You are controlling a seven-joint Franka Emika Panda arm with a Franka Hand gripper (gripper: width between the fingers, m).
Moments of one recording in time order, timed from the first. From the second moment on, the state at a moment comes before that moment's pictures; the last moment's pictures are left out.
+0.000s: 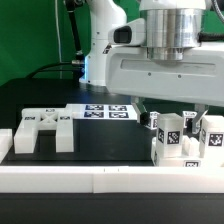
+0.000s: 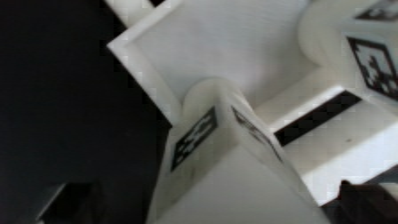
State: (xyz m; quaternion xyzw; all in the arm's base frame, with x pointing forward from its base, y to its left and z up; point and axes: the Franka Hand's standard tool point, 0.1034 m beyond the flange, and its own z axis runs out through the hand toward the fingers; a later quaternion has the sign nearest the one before) arm 0.611 0.056 0.073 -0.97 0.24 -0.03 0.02
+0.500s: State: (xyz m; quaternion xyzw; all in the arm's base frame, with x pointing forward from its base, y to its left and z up) arm 0.611 0.053 0.074 -1.00 0.04 -0.03 0.01
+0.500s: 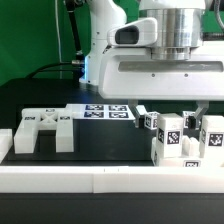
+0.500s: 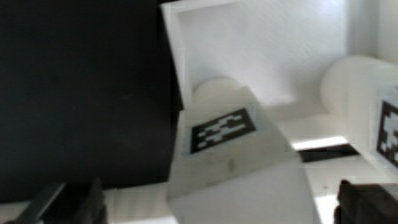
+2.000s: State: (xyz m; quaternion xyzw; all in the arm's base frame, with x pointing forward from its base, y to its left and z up) arm 0.611 0.053 0.075 -0.94 0.35 -0.02 0.02
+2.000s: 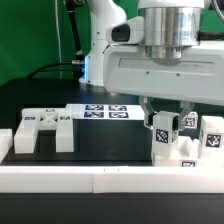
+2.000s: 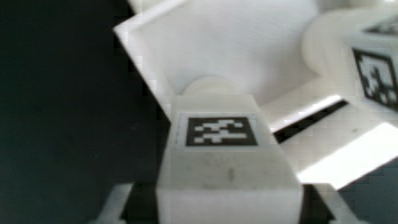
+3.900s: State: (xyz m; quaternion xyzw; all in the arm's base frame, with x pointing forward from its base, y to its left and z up) arm 0.610 0.061 0.069 -0.94 0.33 -0.02 0.03
